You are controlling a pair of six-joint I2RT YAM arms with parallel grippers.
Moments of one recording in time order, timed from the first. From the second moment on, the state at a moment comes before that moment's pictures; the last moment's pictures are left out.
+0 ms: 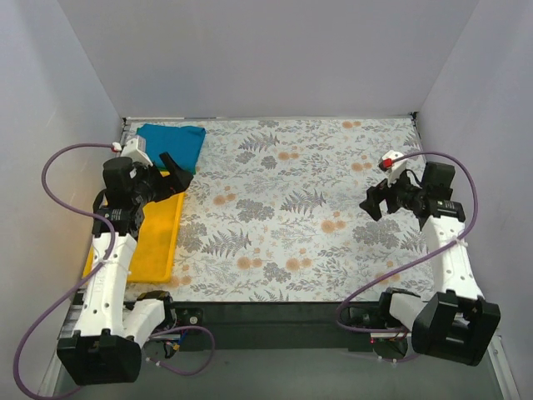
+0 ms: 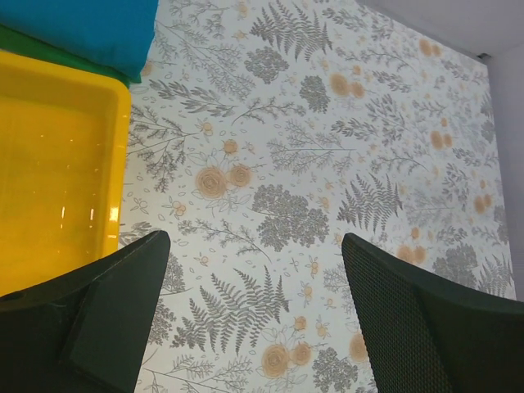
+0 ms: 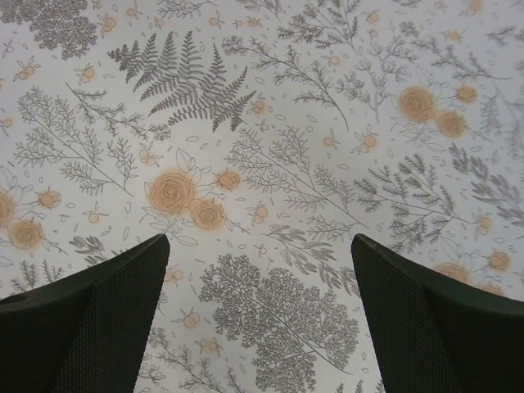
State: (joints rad) left arm 0.05 0.99 0.97 -0.46 0.30 -0.42; right arm -0.19 1.14 0.86 -0.52 -0.78 -0.59
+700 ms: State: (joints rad) left arm 0.05 0.70 0.84 -0.50 0.28 -0.42; right arm -0.18 0.74 0.77 -0.44 -0.09 -0.11
